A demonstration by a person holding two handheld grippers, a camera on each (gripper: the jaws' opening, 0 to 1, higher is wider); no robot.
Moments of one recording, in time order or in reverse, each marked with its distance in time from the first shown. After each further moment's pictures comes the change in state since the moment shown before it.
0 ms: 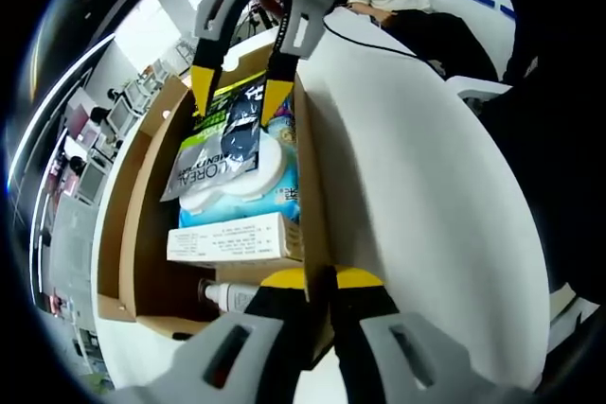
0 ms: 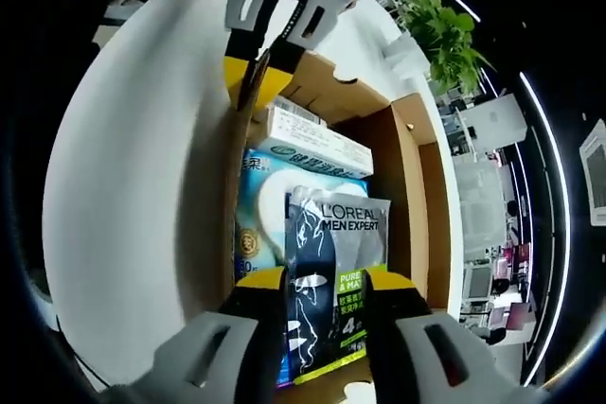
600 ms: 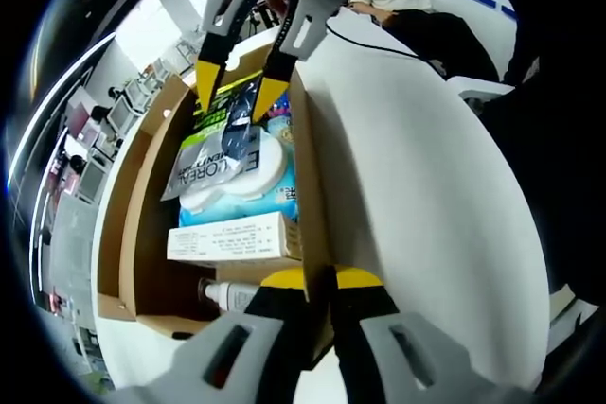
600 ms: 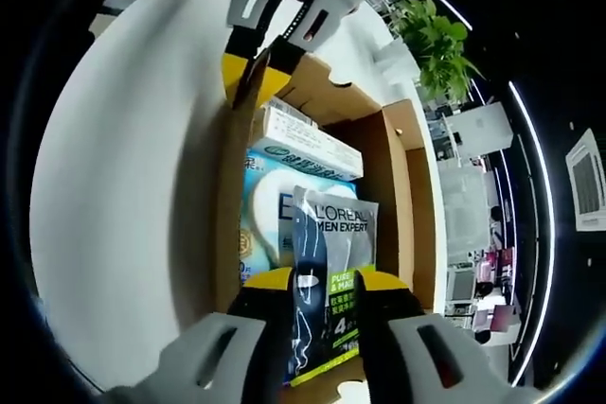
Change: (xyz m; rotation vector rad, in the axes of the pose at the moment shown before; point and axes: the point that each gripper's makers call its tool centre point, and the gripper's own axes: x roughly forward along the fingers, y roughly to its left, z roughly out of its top) left arm 0.000 -0.001 0.000 -0.006 0.003 0.002; right arm 0.000 -0.008 0.001 -0.029 -0.014 -0.093
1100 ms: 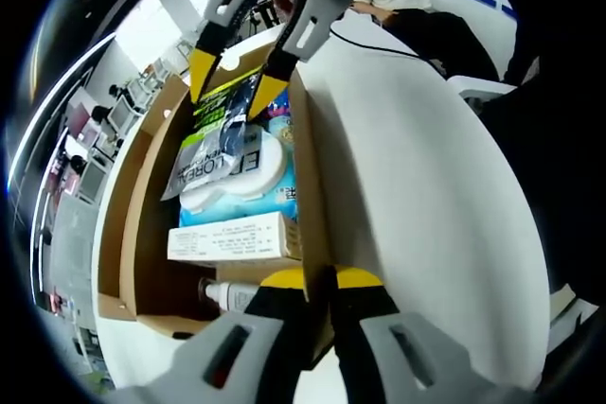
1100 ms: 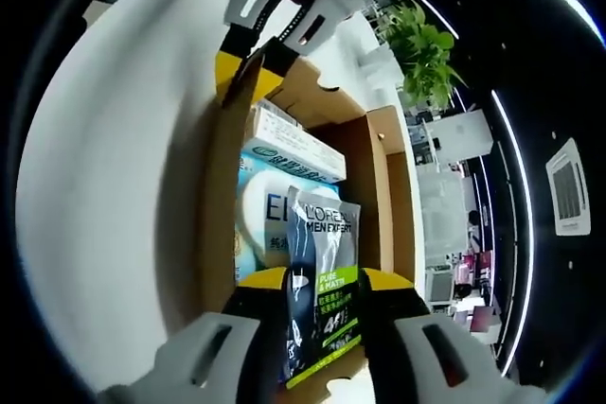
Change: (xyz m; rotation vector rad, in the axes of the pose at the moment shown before) left arm 0.000 0.000 0.000 0.002 0.002 0.002; right arm -0.001 -0.013 0.000 -0.027 -0.004 -0.106
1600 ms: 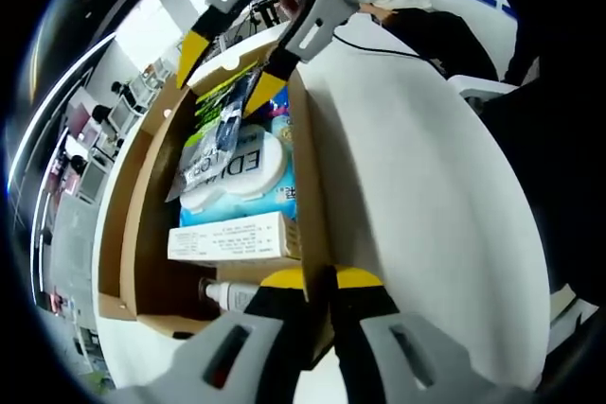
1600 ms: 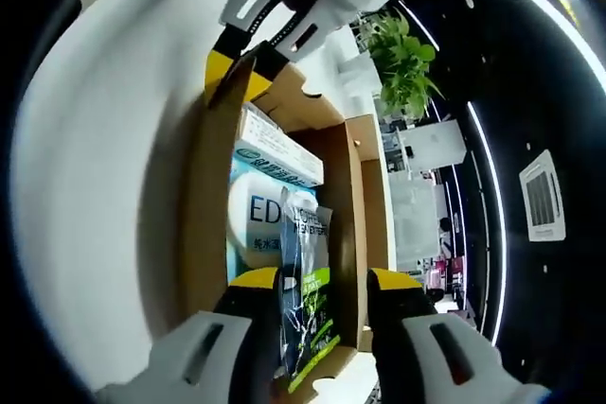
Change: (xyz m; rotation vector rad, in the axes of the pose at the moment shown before) left arm 0.000 0.000 0.000 0.001 0.001 0.002; right arm -0.008 -0.010 0.003 -0.024 -0.021 -0.150
